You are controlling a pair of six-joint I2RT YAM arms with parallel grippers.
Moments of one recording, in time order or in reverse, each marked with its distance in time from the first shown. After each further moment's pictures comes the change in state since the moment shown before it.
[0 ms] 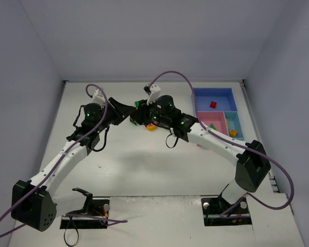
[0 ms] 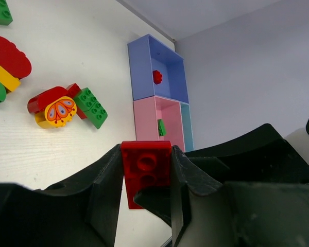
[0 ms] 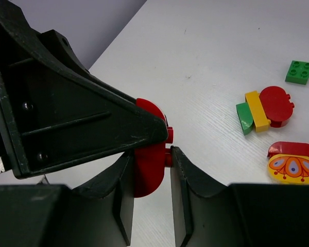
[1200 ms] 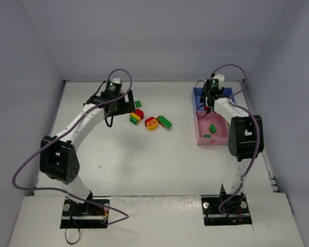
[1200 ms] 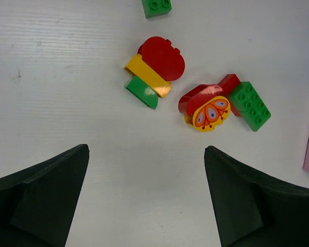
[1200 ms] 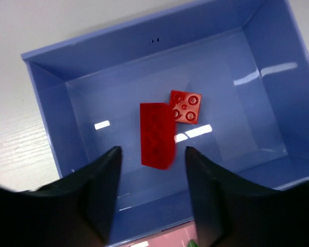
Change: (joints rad) left arm -0.002 0.482 0.550 -0.666 -0.270 0.515; right arm -0.679 0.353 0.143 -0.198 0.495 -0.148
